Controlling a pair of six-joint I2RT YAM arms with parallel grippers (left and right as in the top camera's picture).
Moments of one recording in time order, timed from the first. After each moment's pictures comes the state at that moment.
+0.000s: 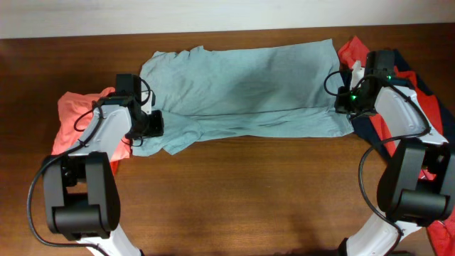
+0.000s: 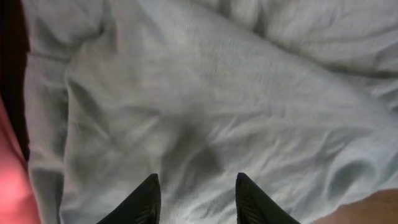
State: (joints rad) left arm 0.00 1.91 1.27 -0.71 0.12 -0.10; right arm -0.20 1.93 1.41 -0.70 -0.12 -0.01
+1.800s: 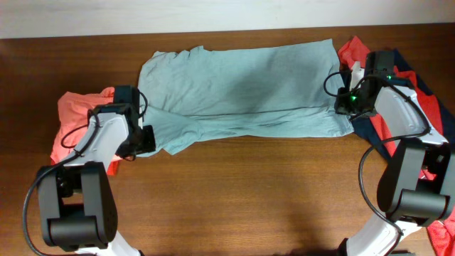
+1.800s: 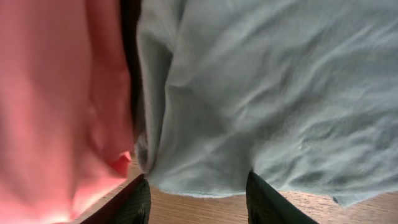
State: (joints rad) left arm 0.01 1.84 1.18 -0.83 -0.08 -0.18; right arm -0.20 1.93 1.41 -0.72 -0.12 -0.02
